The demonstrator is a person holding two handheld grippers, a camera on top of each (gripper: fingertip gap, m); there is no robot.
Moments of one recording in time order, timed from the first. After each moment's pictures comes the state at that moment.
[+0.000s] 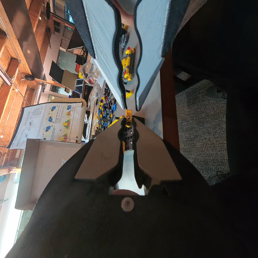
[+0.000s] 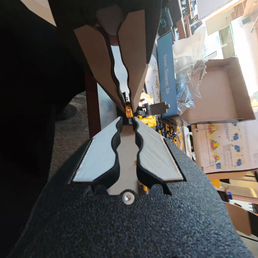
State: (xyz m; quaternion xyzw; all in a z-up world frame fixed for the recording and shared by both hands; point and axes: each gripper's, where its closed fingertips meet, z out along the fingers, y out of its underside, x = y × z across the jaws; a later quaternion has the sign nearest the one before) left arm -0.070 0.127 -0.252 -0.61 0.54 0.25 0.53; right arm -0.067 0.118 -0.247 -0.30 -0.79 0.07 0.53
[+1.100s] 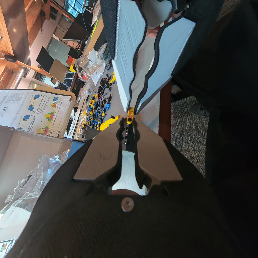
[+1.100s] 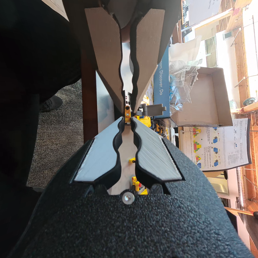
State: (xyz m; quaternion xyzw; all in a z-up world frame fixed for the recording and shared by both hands) left arm -0.070 0.123 -0.252 -0.65 0.49 0.18 0.55; right arm -0.072 0.122 -0.252 -0.26 -0.79 0.02 0.56
